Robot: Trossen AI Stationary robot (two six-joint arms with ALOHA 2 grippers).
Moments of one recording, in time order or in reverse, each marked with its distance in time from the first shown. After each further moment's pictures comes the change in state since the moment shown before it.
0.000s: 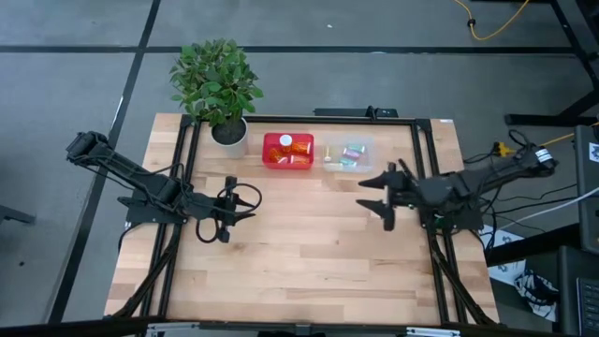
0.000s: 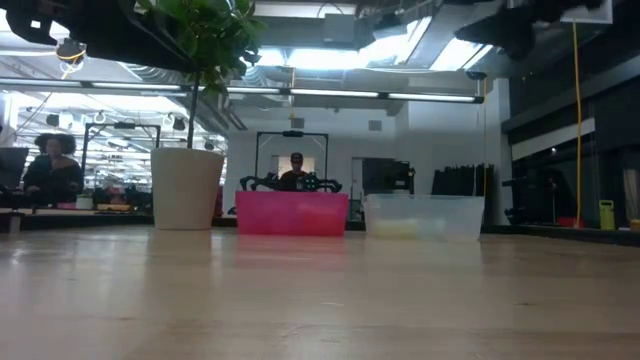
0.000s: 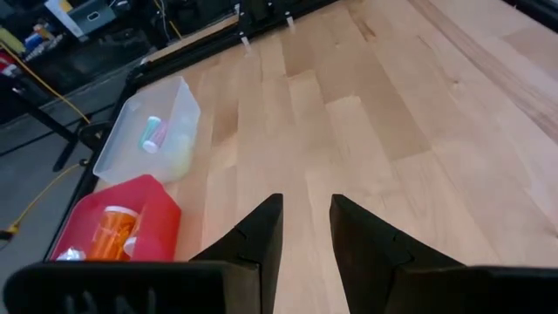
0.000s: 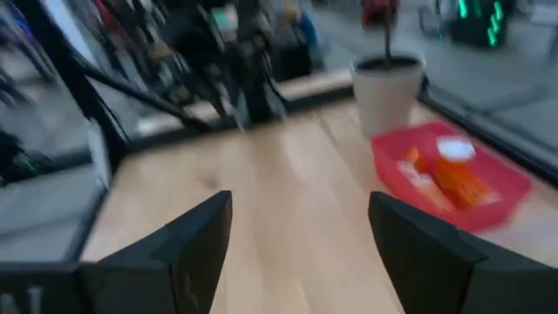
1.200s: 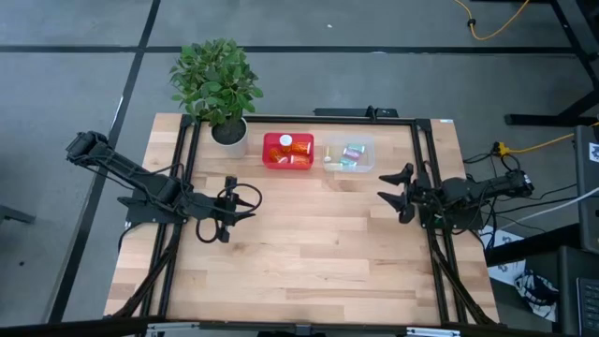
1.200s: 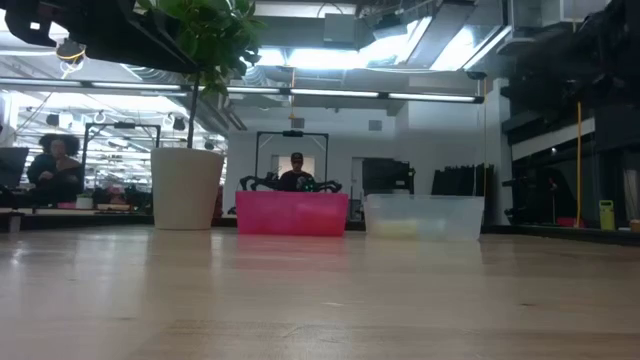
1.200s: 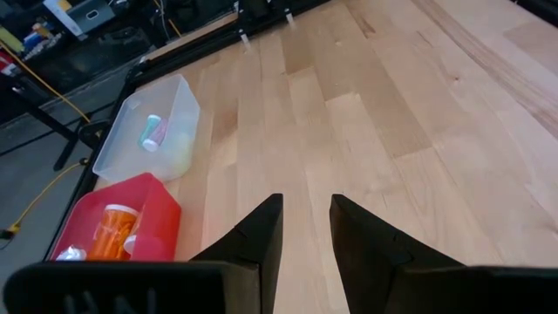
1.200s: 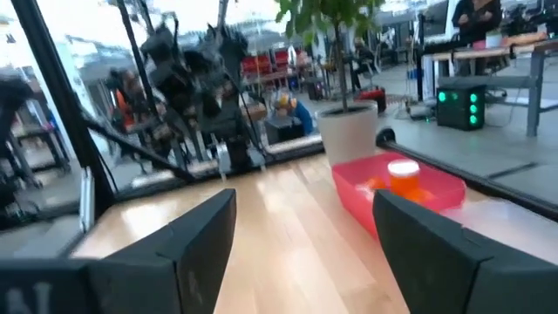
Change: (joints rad) left arm 0.000 0.000 0.000 -0.008 -0.001 0.002; right arm -0.066 -0.801 -0.599 0.174 0.000 -0.171
